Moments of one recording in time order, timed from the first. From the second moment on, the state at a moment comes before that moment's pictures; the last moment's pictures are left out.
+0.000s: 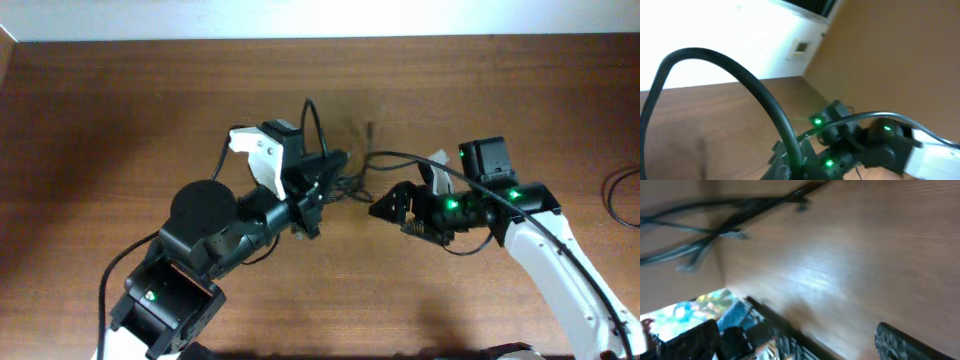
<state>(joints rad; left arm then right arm) -0.61 0.94 1.09 -0.25 0.23 -0.42 0.18 1.36 0.95 -0.77 -0.82 0.47</state>
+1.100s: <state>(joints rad) -0.61 0.94 1.09 -0.22 0.43 -0.31 0.43 1.49 0.95 -0.16 -0.55 1.40</state>
